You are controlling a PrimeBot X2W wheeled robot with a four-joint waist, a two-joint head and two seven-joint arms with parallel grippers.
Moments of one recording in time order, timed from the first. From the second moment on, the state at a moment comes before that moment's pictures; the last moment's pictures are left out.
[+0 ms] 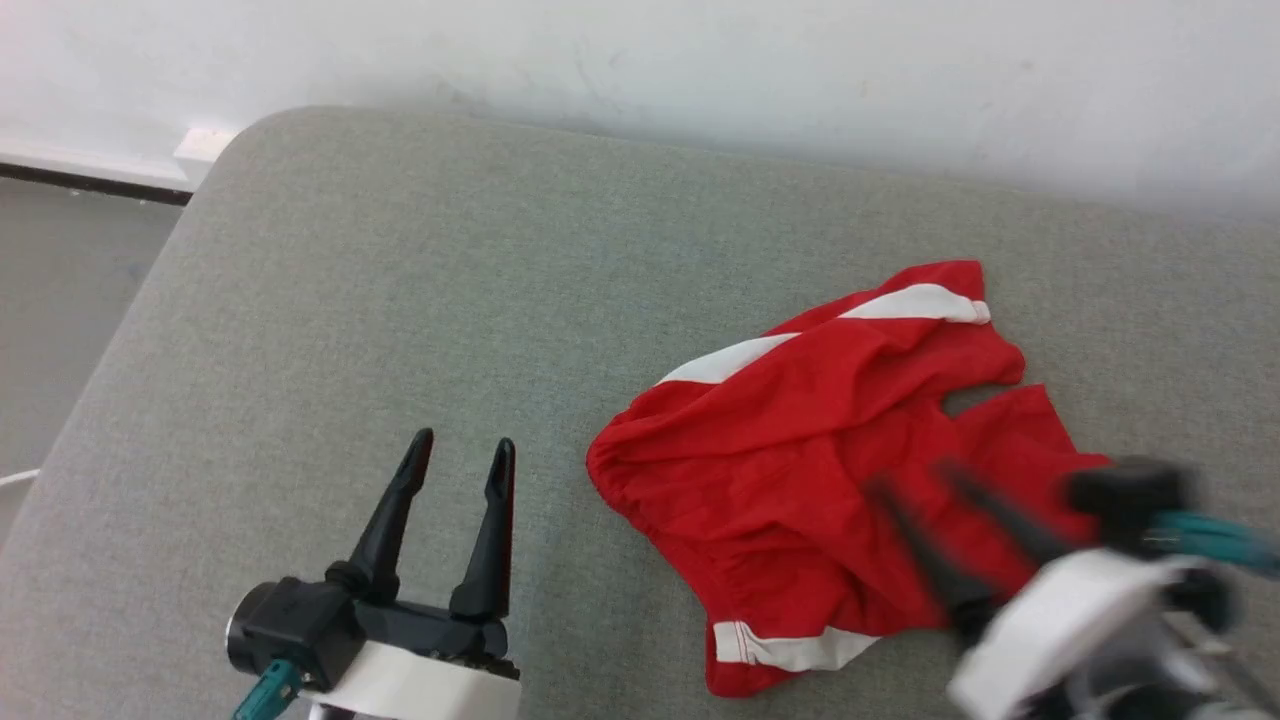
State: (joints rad) left arm 0.06 0.05 -0.13 -0.12 -0.22 -0.12 -0.26; right arm 0.09 -0.05 0.14 -0.37 0.38 0.13 0.55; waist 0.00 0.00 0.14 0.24
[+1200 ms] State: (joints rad) left arm 0.19 0.06 -0.38 -0.21 -0.30 -0.12 0.24; right arm 0.19 -0.05 -0.20 -0.13 0.23 0.13 -0.14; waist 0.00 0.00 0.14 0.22
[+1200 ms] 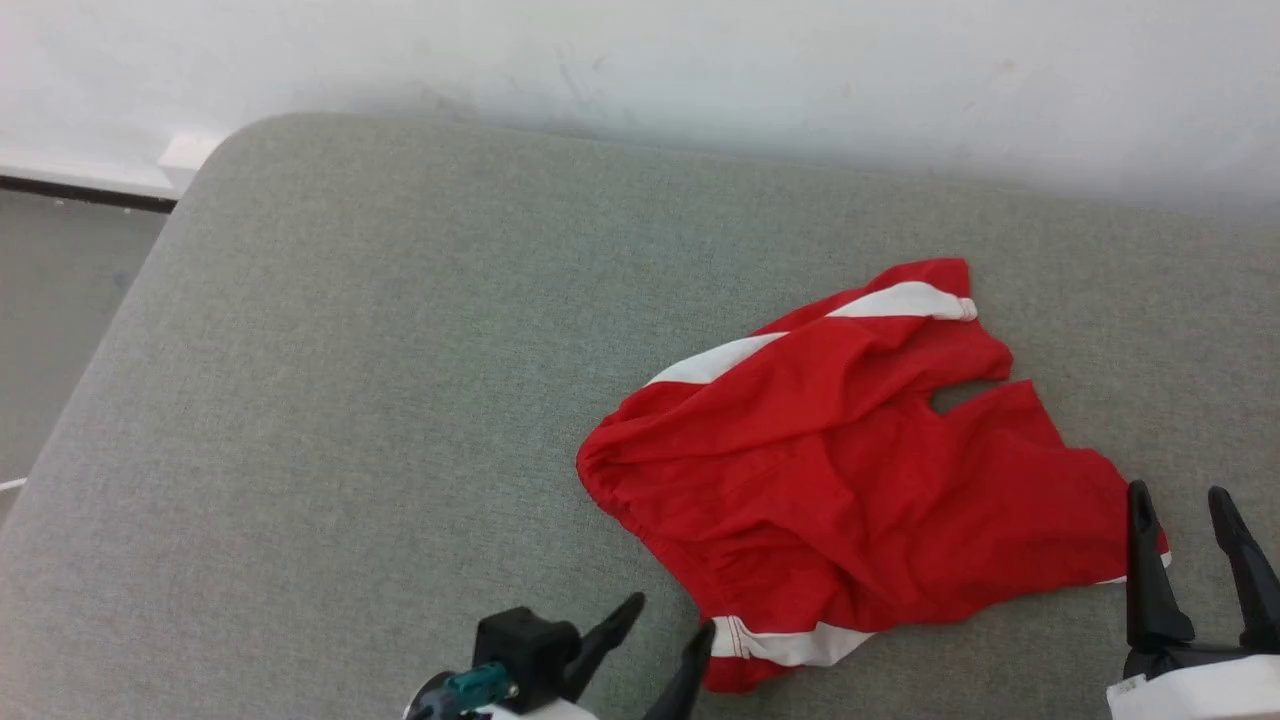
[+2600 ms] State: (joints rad) left arm 0.06 0.06 -0.45 -0.05 -0.50 -0.09 0.30; right arm 0.12 -0.05 -0.22 -0.09 0.20 0.13 -0.10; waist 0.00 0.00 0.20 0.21
